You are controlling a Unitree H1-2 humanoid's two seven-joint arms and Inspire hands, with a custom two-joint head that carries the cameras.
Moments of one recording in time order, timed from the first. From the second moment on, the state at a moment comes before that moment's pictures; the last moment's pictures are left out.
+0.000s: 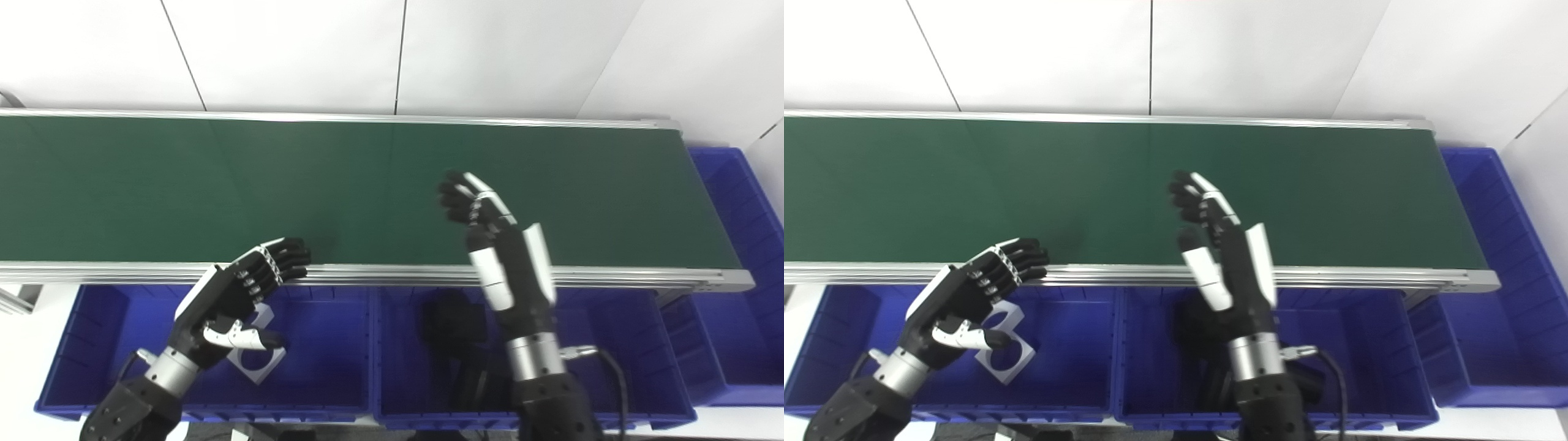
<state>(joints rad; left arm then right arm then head) 0.21 0.23 -0.08 -0.02 -0.36 -0.12 -0.56 0.31 0.06 0.30 -0.48 -0.29 0.11 0.00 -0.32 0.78</state>
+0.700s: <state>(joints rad) 0.24 0.16 -0.11 0.07 -0.32 -0.23 -0.55 0.33 -0.04 0.29 -0.13 -0.22 -0.16 -0.01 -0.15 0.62</state>
